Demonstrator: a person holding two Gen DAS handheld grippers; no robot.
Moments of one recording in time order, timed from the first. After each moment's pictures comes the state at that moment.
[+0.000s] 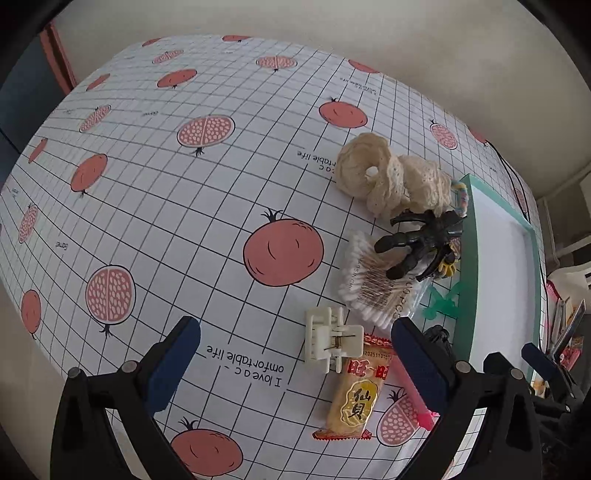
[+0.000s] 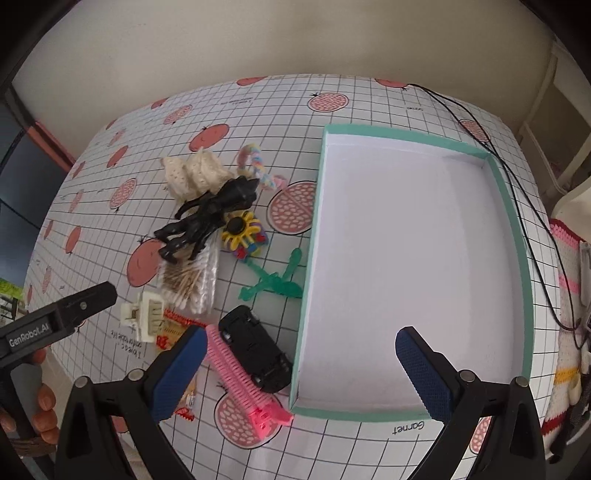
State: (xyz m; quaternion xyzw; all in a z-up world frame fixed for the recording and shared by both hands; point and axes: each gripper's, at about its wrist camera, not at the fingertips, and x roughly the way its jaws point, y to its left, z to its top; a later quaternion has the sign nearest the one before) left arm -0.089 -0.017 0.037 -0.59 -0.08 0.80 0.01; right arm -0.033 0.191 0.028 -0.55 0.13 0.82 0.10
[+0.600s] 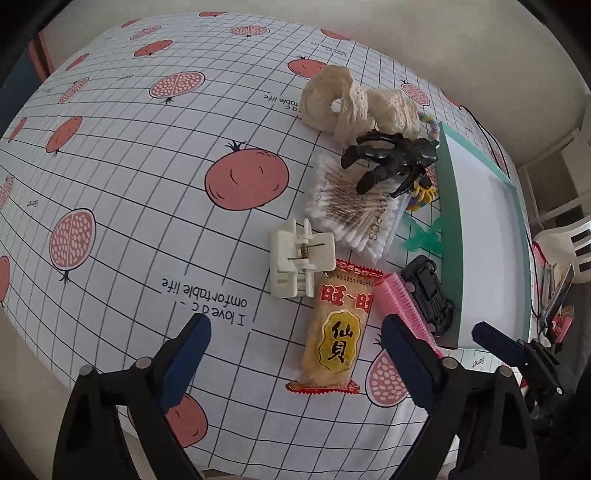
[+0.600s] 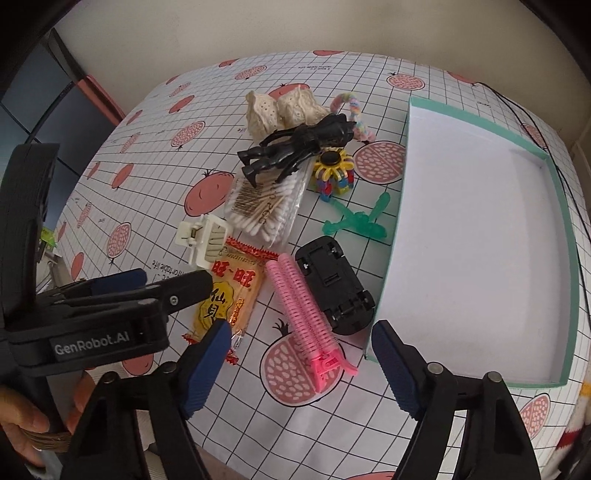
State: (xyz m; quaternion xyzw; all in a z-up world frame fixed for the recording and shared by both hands) left arm -0.049 0.002 0.004 -0.62 -0.10 0.77 0.06; right arm -0.010 0.140 0.003 -0.58 0.10 0.81 -0.01
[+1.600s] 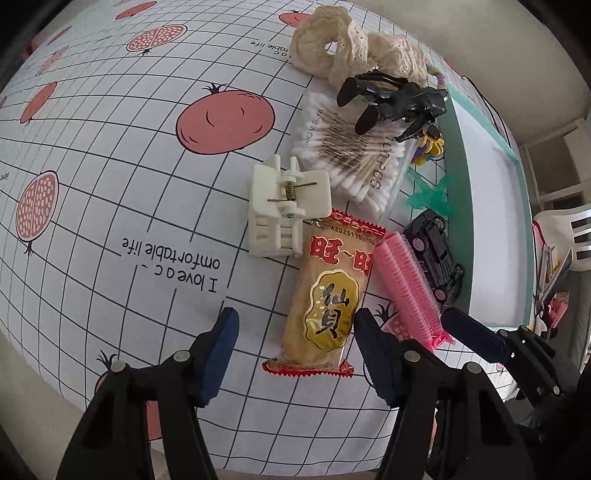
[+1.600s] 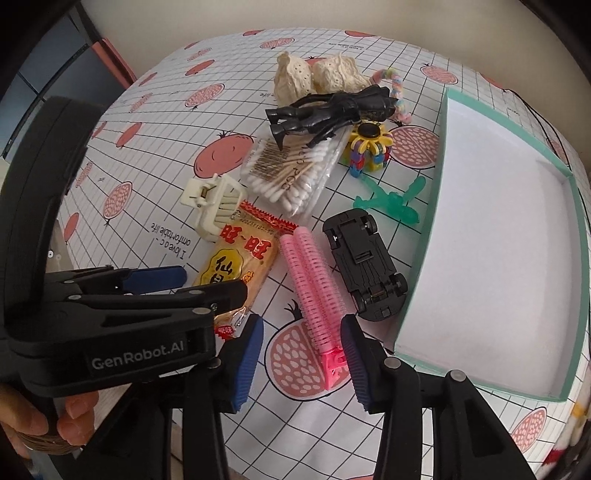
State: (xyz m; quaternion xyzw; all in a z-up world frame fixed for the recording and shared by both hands) left arm -0.039 0.012 -0.028 -0.67 -0.11 0.73 0.08; right arm -0.012 0.120 -0.016 -0.60 0.06 0.79 -0.03
